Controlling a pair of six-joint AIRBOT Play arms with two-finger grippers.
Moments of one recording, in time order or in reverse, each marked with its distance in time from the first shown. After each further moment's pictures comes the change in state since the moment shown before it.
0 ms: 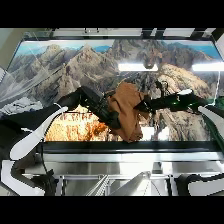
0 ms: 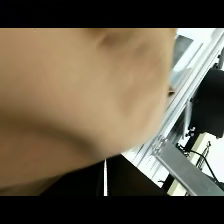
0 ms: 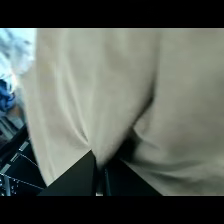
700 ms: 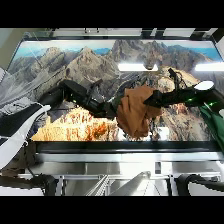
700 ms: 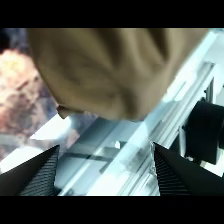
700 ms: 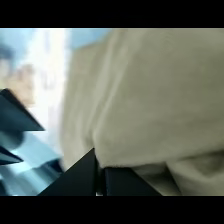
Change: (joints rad) left arm 0.105 0.156 -0.126 -0.005 -0.106 -0.001; right arm -0.037 0.261 -0.051 -0.227 -0.058 0.076
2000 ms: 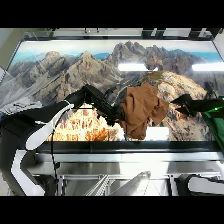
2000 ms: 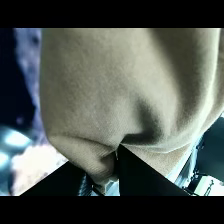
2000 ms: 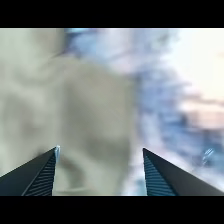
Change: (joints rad) left arm -0.106 -0.282 0.232 -0.020 -0.007 -0.027; right arm -0.449 -0.071 -0.066 -0.052 -0.042 0.018
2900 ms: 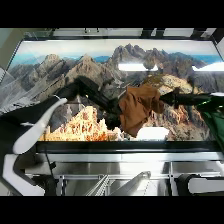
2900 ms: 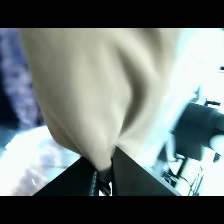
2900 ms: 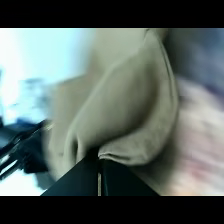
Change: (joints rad) left arm 0.074 0.119 0.081 -0.002 0.147 0.001; right arm 0.129 -0.061 0.086 0.406 0.283 -0.237
